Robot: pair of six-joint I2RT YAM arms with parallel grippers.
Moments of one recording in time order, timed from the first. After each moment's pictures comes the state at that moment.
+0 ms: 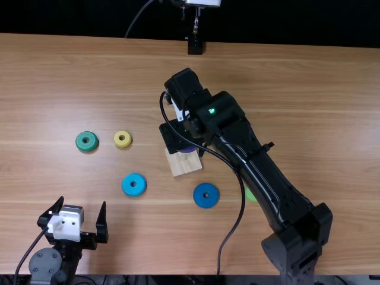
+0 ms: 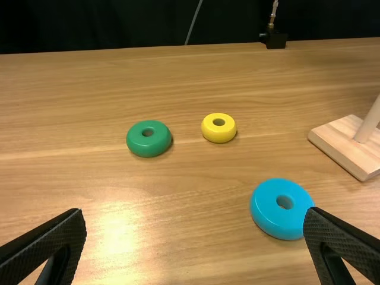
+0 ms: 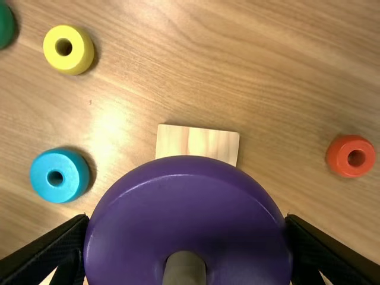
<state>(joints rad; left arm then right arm) -0.05 0.01 0.10 -0.38 0.06 0.00 0.60 2.09 2.10 -1.23 -0.01 0.14</state>
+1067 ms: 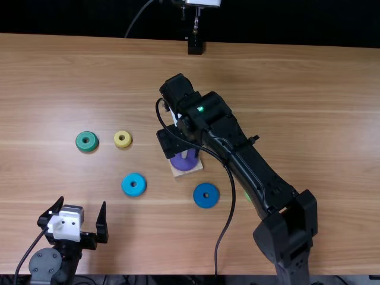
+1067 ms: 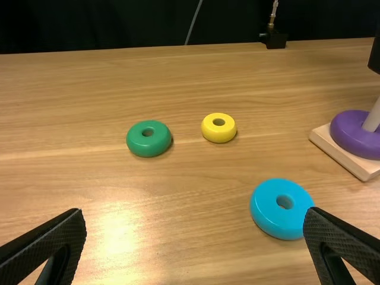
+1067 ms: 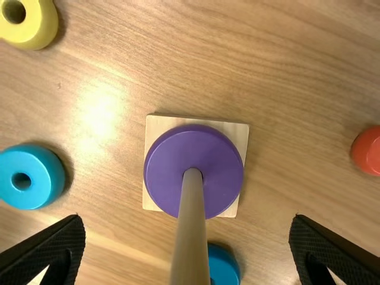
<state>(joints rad) -0.05 0.01 0.10 -0.38 0.06 0.00 0.60 2.17 2.08 -1.23 -0.01 0.14</state>
